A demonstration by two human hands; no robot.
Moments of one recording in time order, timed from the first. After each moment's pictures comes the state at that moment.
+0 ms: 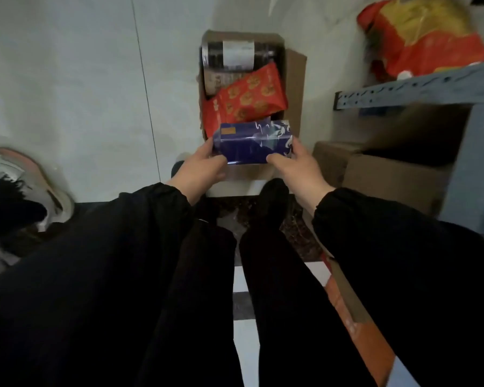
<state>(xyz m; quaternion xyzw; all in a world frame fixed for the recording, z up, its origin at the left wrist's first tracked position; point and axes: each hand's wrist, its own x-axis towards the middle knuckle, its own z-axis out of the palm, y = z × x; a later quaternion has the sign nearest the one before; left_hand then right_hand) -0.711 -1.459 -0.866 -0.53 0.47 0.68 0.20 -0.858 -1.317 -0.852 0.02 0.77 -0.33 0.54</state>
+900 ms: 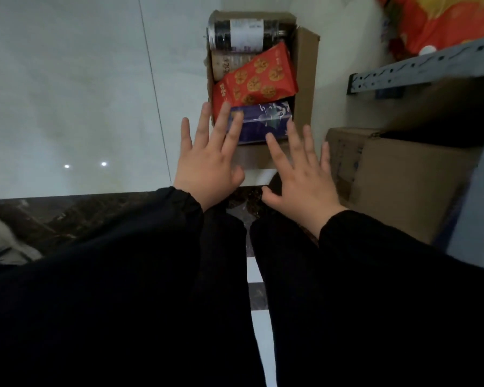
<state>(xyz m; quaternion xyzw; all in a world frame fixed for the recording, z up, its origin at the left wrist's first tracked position) -0.681 -1.443 -0.873 -0.22 0.93 0.15 0.25 -0.816 -1.281 -0.851 -0.46 0.80 0.07 0.37</state>
